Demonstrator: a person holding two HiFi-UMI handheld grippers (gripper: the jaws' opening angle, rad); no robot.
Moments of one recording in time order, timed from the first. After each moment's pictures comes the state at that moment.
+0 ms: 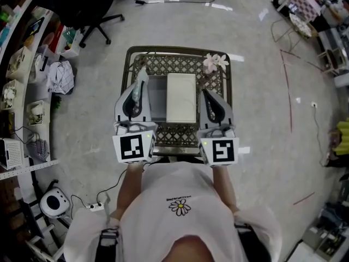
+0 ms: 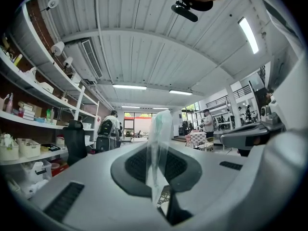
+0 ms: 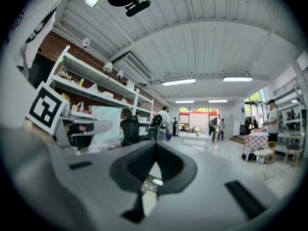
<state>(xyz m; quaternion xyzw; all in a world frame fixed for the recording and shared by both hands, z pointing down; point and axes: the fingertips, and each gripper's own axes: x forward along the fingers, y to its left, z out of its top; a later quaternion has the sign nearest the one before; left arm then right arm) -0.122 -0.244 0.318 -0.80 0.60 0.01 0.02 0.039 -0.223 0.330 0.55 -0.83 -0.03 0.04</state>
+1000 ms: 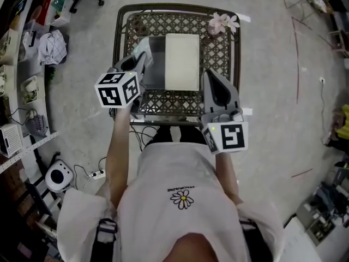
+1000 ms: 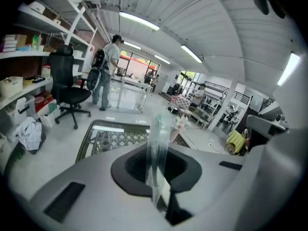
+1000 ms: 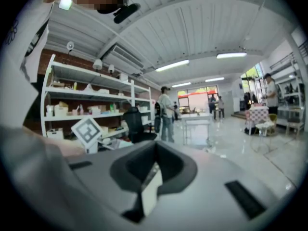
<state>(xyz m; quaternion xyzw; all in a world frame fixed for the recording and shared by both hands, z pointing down) -0.122 -0.291 0.512 -0.81 0.48 -0.15 -0.31 0.047 -0.216 0.396 0.54 -0.83 0.10 0.06</state>
